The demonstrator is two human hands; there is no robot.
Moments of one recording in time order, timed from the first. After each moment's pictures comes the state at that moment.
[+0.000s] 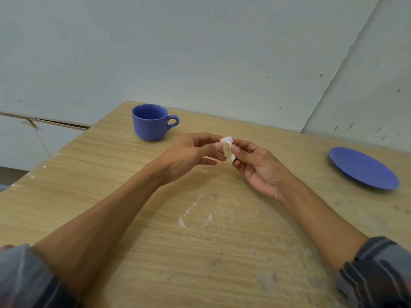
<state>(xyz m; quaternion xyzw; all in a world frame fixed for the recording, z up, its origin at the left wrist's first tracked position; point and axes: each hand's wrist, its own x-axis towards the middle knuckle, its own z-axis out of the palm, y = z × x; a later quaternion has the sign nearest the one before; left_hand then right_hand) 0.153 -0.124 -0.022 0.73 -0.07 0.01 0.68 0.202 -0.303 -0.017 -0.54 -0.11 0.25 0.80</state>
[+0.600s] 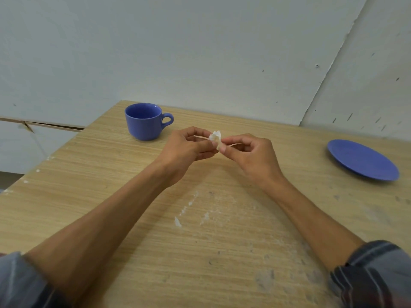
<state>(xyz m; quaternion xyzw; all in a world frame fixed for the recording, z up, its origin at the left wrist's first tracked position) 0.156 -0.139 -0.020 0.66 0.04 0.08 0.75 0.193 -0.300 -0.019 -0.79 -0.19 -0.03 0.59</state>
